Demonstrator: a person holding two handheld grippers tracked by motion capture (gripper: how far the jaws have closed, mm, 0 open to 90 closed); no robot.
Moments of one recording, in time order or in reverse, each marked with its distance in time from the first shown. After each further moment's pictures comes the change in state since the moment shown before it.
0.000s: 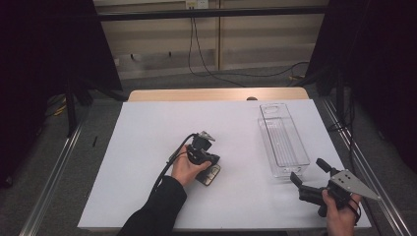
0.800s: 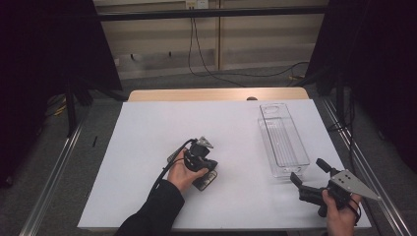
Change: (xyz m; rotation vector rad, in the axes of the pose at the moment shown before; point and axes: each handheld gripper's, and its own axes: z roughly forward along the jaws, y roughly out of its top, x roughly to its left) left arm -0.011 -0.015 -0.010 0.006 0.008 0.059; right arm 0.000 0.000 0.000 0.001 0.002 0.001
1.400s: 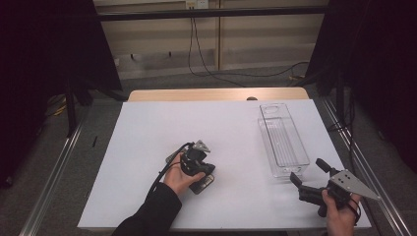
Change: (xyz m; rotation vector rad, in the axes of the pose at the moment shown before) left arm -0.004 -0.011 -0.009 0.003 -0.020 0.013; right arm 0.000 0.000 0.000 0.001 0.005 -0.003
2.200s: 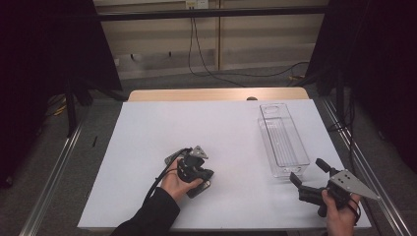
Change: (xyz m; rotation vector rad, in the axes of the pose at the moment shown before) left arm -0.014 -0.014 -0.008 -0.016 0.004 0.029; right arm 0.000 0.000 0.000 0.001 0.002 -0.004
